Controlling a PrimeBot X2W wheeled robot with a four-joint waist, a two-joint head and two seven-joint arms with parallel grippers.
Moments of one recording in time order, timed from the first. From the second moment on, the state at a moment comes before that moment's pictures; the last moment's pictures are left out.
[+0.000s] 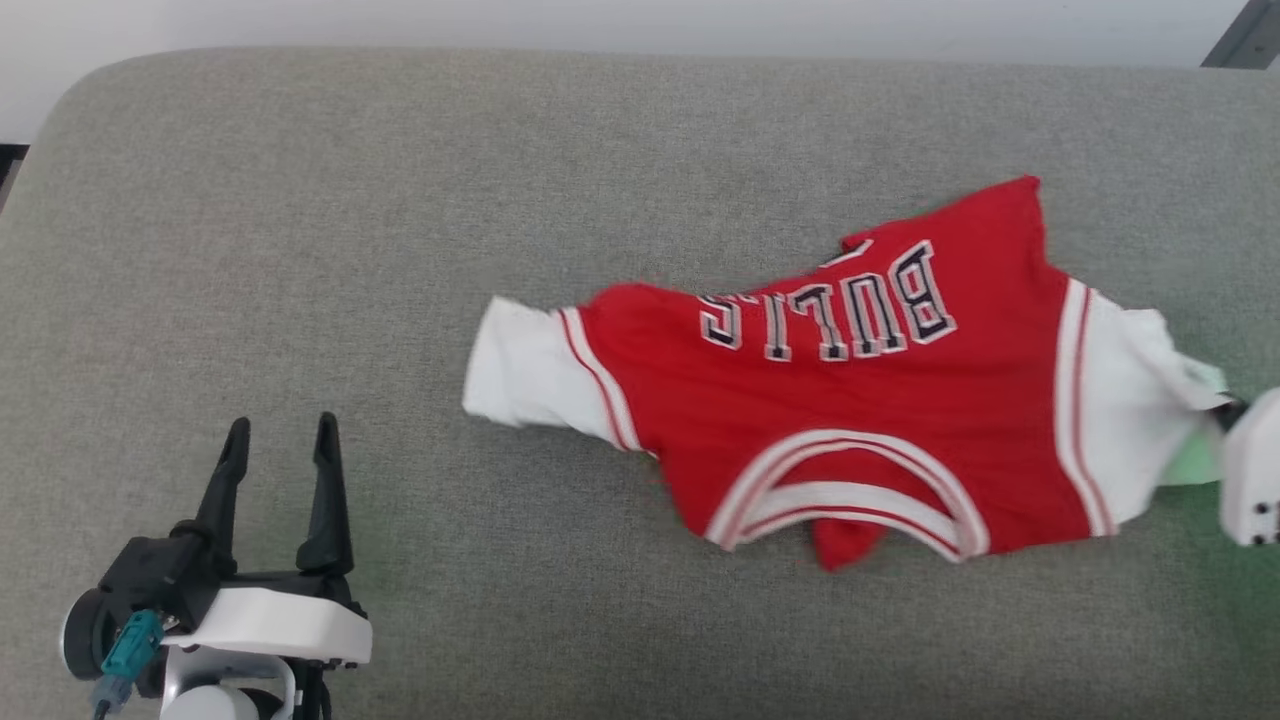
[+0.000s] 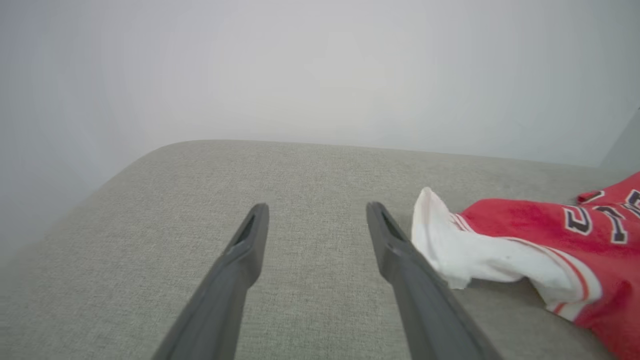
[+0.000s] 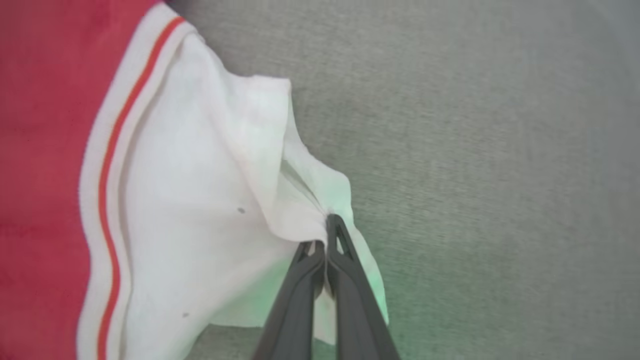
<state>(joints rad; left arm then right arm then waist) -0.08 0.10 0.07 0.14 -0.18 -0.11 -0.26 -0.41 -0.57 0.14 0.47 0.46 0.13 0.46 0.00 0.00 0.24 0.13</state>
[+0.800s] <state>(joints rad) -0.31 0.43 -0.32 0.19 -0.62 -0.13 -0.07 -0.38 -0.34 -0.10 0.26 0.25 0.13 0.16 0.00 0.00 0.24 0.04</state>
